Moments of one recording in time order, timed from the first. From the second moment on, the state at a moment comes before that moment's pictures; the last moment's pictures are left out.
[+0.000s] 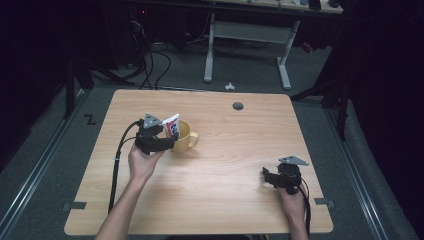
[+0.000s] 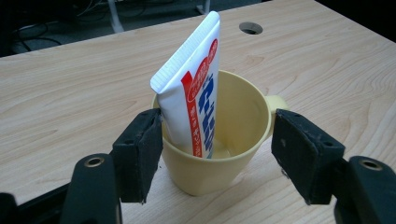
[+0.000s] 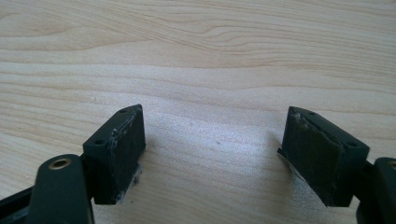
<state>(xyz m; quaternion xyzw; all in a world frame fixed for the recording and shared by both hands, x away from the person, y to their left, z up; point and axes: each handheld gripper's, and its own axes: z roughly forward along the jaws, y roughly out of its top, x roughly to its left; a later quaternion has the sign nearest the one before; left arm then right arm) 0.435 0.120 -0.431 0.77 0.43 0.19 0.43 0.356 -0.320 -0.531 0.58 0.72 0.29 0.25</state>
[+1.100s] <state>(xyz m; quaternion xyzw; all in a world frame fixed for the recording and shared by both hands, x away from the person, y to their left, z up) 0.417 0.130 -0.432 0.77 0.43 0.19 0.44 0.356 -0.320 -0.531 0.58 0.72 0.29 0.25</state>
